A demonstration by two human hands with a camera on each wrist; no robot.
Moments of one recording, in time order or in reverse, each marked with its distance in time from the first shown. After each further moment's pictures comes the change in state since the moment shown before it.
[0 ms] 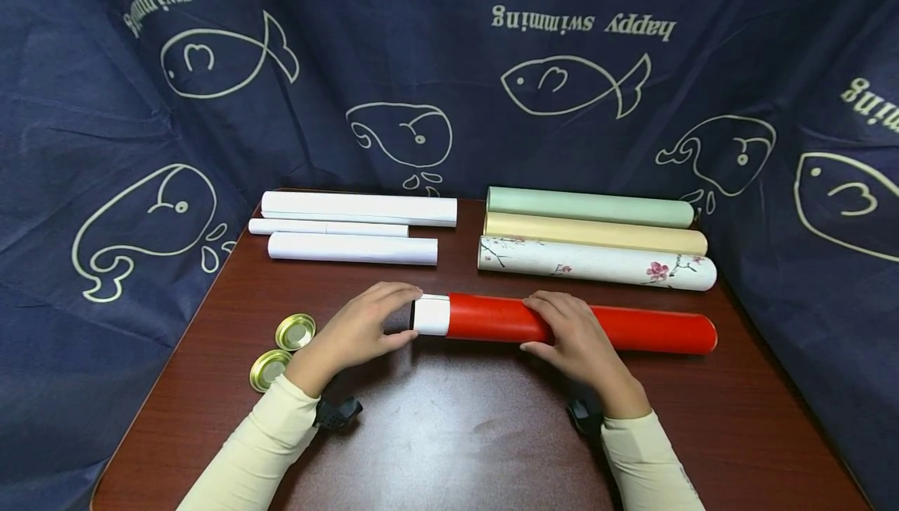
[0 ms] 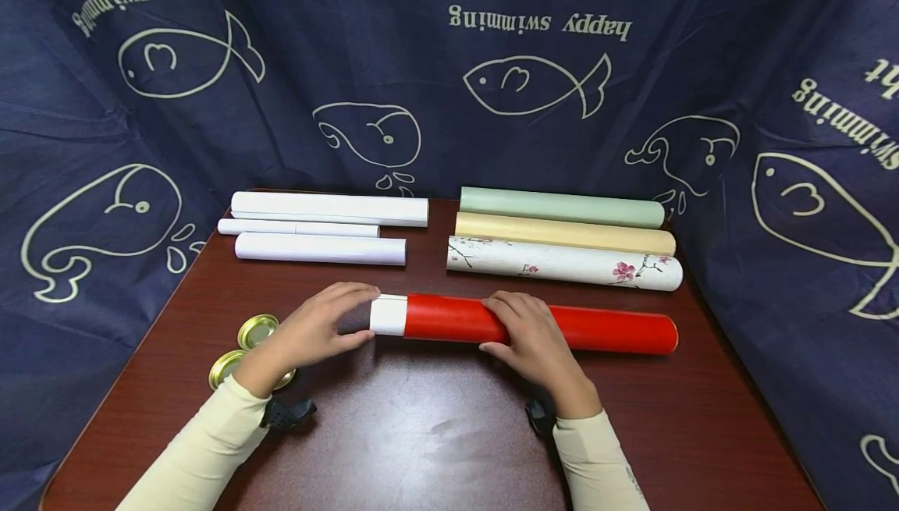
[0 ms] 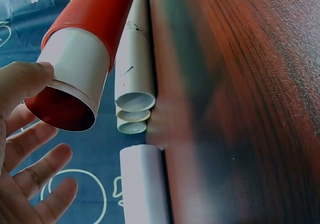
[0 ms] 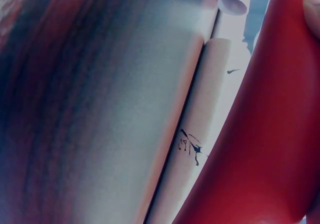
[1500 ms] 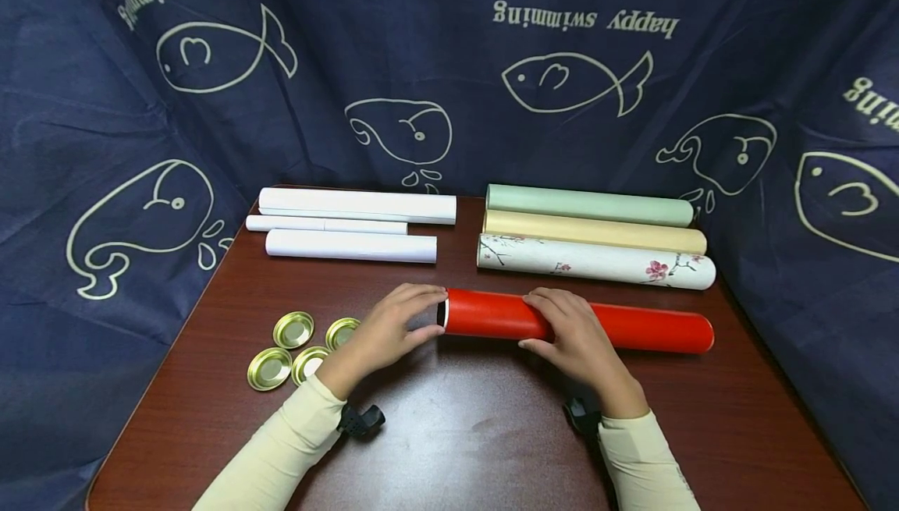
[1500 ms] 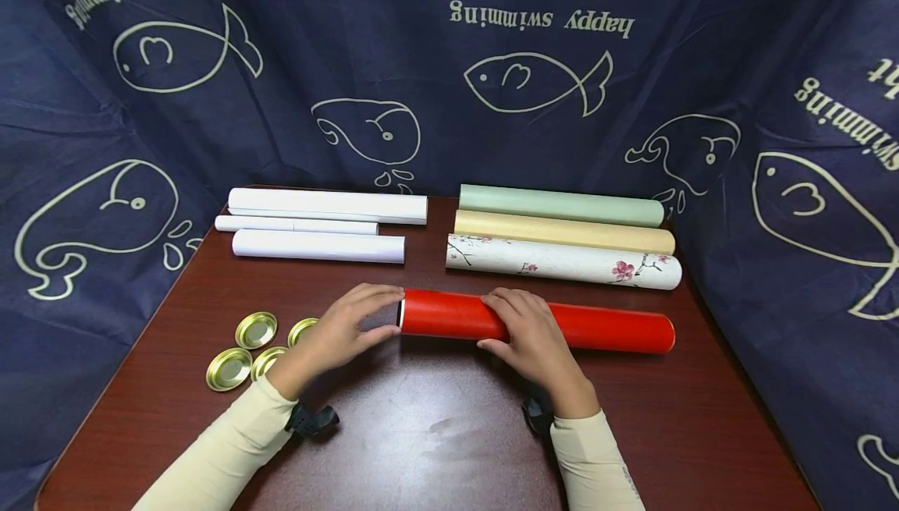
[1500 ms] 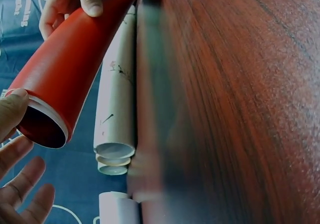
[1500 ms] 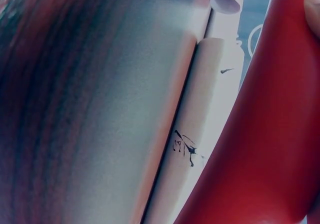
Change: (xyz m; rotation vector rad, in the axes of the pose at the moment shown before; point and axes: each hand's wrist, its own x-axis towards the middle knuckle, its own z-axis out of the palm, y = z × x) left_hand 0.015 0.015 0.031 -0.122 0.108 -0.006; right_hand 0.003 -0.003 -0.001 0.009 0.019 0.016
